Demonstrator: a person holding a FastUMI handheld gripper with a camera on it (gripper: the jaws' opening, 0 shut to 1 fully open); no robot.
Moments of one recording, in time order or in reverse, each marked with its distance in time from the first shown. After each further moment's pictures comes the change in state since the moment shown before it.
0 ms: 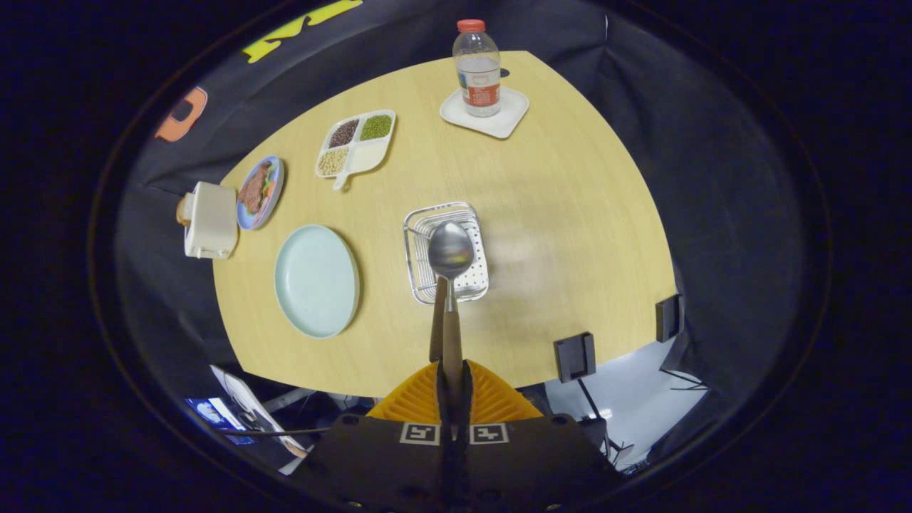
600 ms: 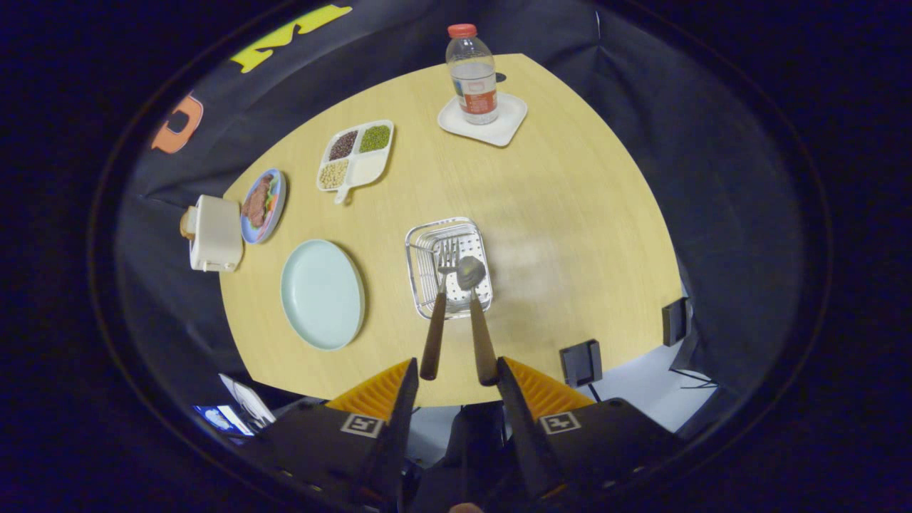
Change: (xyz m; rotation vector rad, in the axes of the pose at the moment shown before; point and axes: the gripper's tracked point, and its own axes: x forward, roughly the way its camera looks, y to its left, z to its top) arm -0.009 0.004 0.016 0.006 -0.068 0.019
